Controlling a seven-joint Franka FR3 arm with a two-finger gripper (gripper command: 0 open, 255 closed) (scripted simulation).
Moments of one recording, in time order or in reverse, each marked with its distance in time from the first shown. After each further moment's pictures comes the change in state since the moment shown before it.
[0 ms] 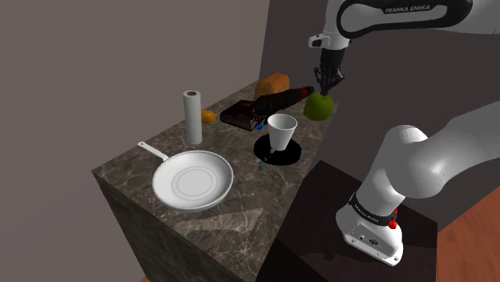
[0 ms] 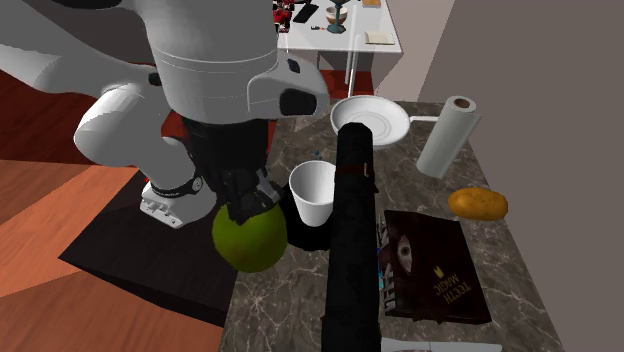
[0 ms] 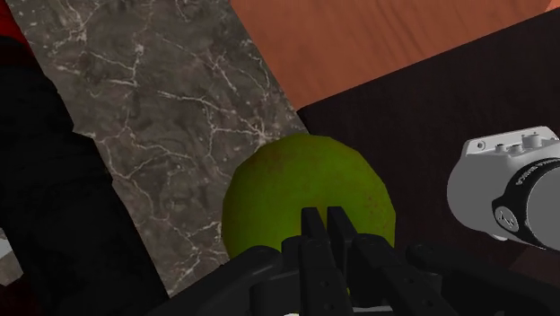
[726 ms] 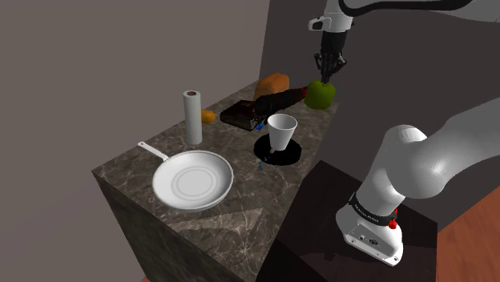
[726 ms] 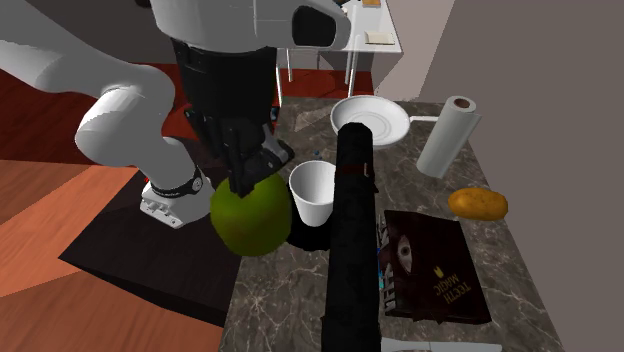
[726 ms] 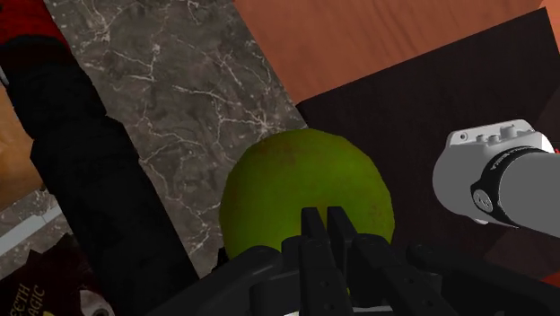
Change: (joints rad) arm 0.023 0.031 0.045 0.139 0.043 -0.114 0.001
